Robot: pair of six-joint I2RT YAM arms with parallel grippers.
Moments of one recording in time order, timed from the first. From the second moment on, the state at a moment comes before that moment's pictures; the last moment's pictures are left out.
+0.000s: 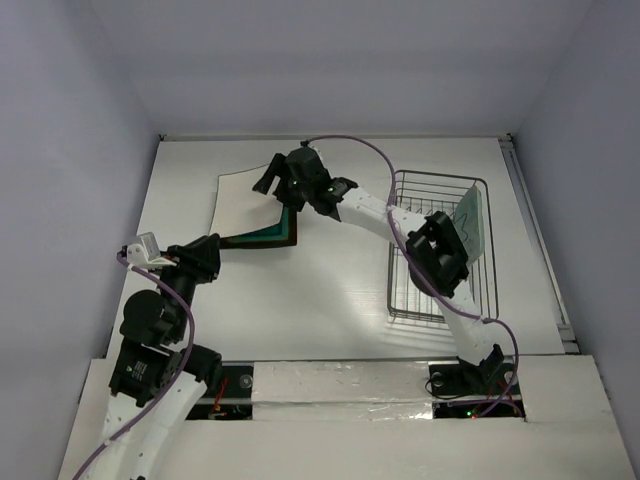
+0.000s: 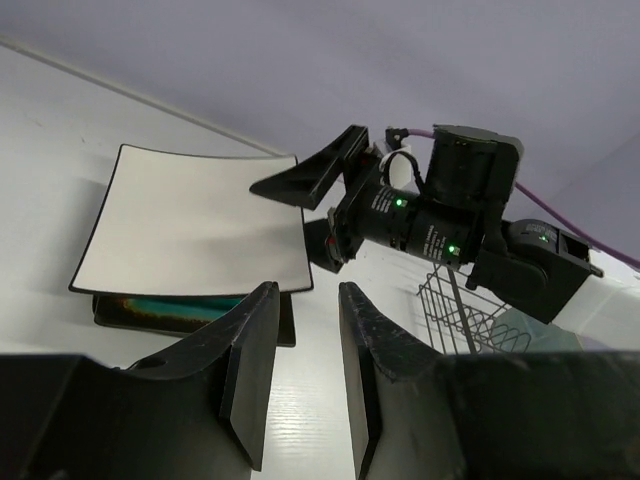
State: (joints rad) left arm -0.37 0.22 0.62 -0.32 -0.25 -0.54; right arm 0.79 2.25 1.95 -0.12 0.00 1.06
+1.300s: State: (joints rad) left arm -0.37 0.19 0.62 -0.32 -0.25 -0.55; right arm 0.61 1.56 1.52 -0.66 0.40 0.60
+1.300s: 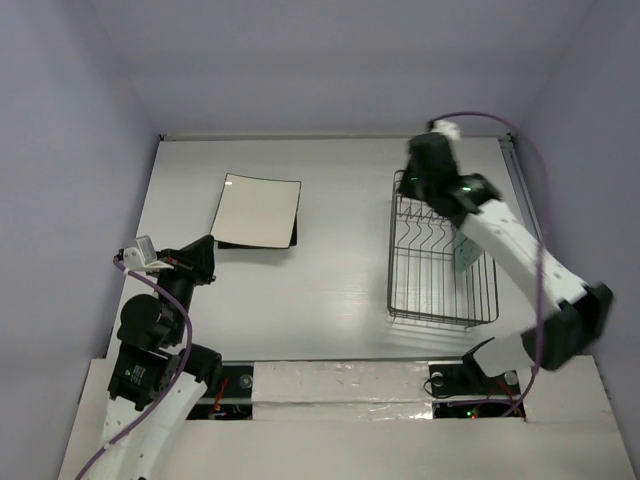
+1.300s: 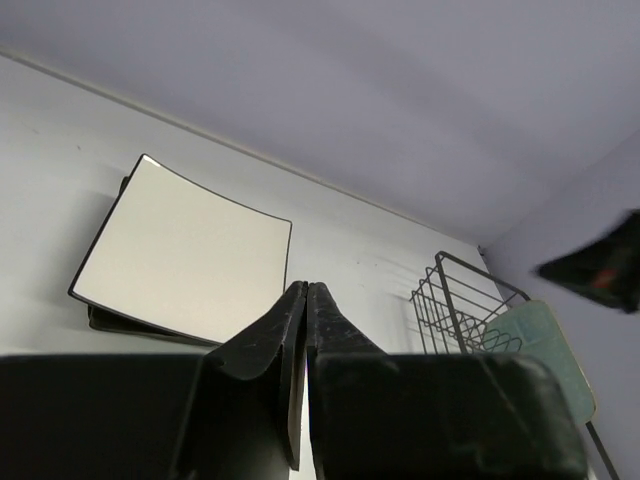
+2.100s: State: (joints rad) left arm -0.37 0.17 0.62 -0.32 -0.25 -0.54; right arm 0.17 1.61 1.36 -1.04 0.59 0.34
